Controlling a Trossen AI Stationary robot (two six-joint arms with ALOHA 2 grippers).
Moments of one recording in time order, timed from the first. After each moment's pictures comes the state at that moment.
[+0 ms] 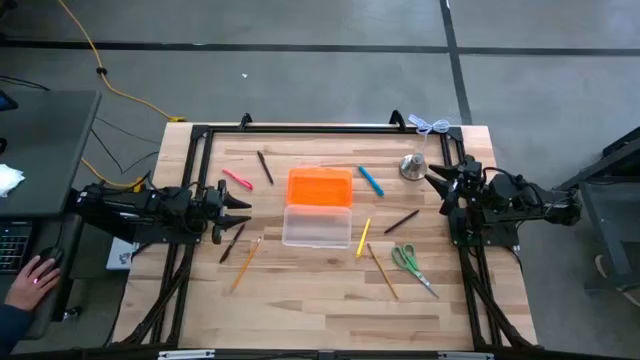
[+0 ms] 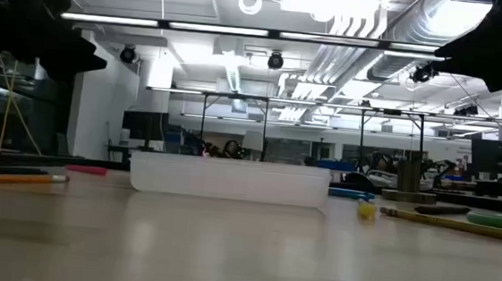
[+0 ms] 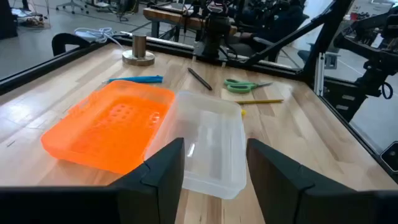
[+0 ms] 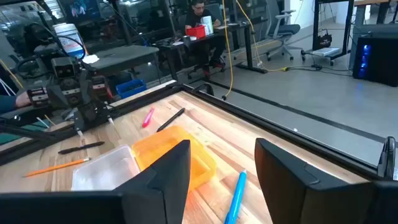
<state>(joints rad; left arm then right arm) -0.17 0.02 0.10 -0.24 -0.22 -0.21 0.07 0.03 0.38 -0.50 0.59 0.31</state>
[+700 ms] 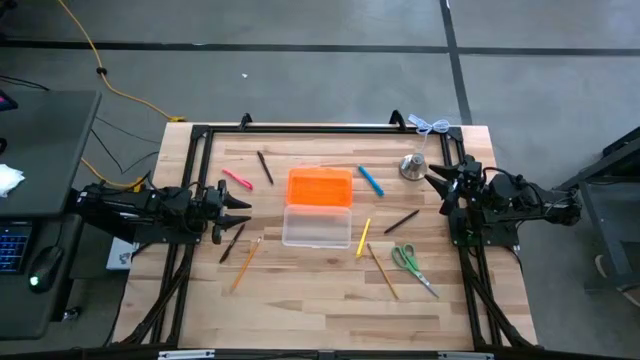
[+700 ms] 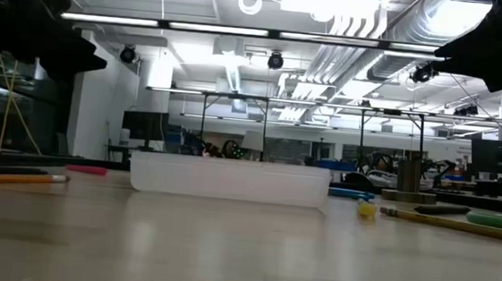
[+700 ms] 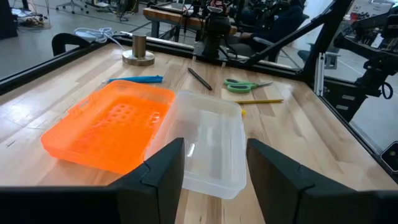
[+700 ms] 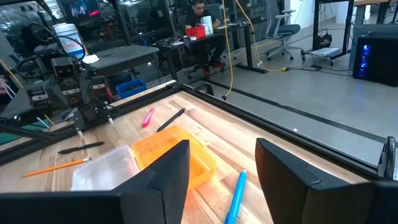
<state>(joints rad) -0.17 0.02 0.10 -0.24 -0.22 -0.21 0.07 0.03 0.38 -0.50 0.59 0.31</state>
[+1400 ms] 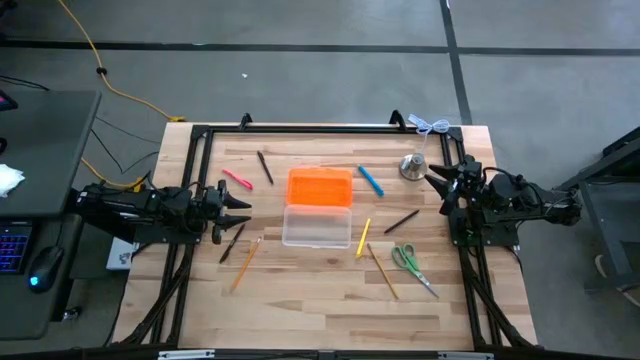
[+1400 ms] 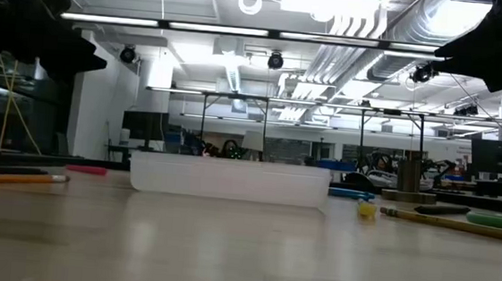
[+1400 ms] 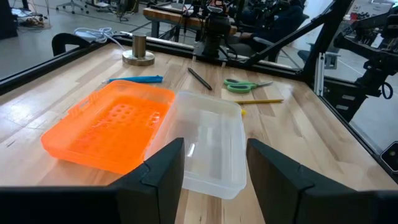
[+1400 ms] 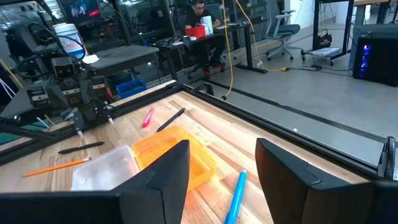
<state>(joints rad) -0.17 0.02 0.10 -0.24 -0.22 -0.21 0.07 0.03 0.38 -0.50 0.59 0.31</state>
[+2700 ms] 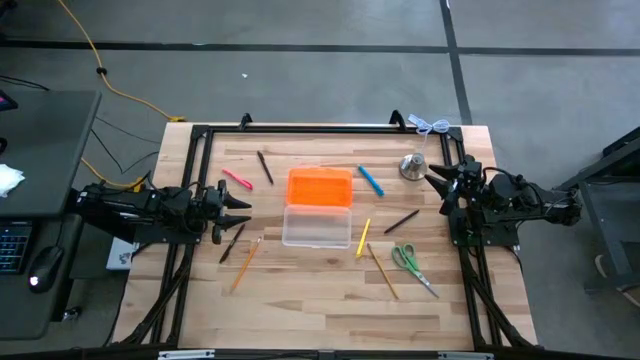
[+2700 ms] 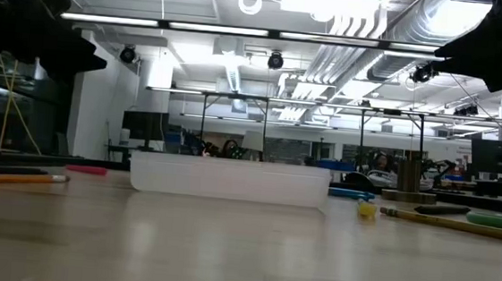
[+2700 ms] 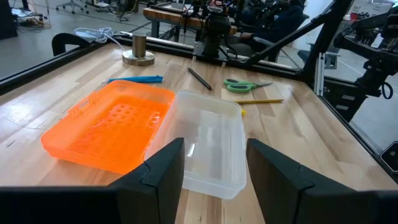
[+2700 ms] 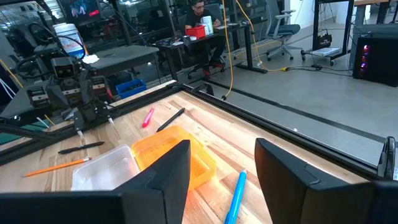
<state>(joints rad) -0.17 0.02 0.10 -0.24 -0.22 -0.21 0.07 0.03 0.38 -0.50 0.59 0.31</state>
